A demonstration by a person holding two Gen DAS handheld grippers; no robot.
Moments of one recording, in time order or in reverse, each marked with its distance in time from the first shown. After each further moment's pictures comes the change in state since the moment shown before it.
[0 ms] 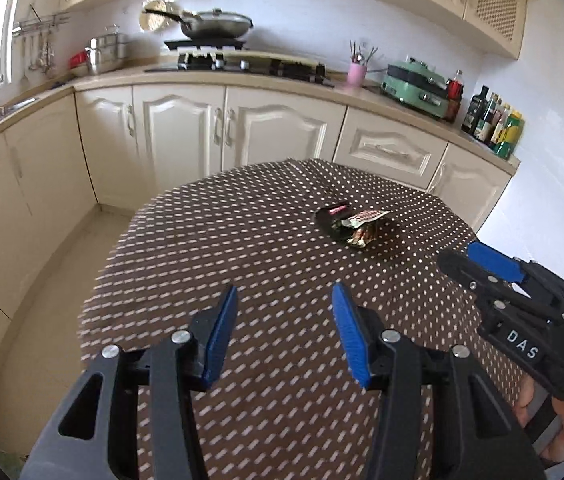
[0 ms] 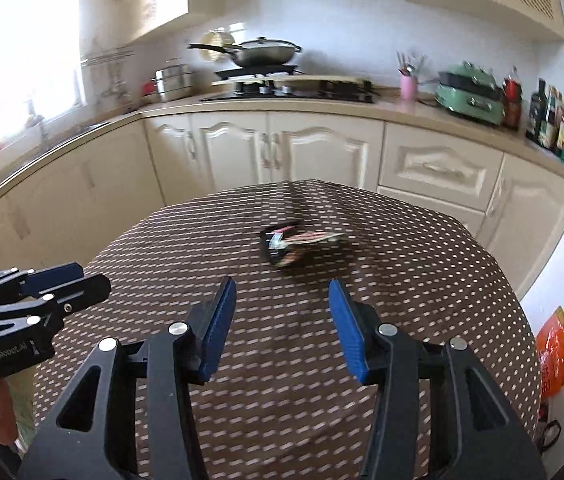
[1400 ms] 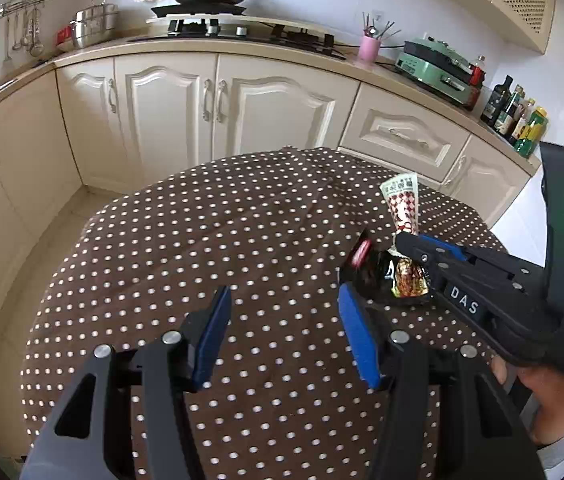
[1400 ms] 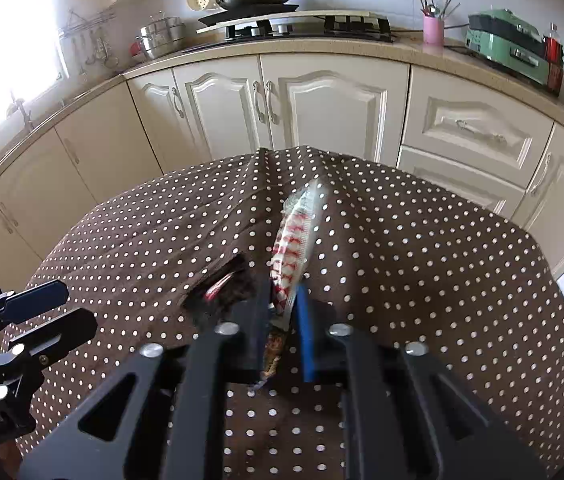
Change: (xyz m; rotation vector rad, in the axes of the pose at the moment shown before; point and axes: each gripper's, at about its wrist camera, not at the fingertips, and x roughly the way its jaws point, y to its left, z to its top) left arm 0.108 -0.001 0.051 -0.032 0.096 -0.017; right arm 0.137 -0.029 0.047 -0.003 0.182 0.059
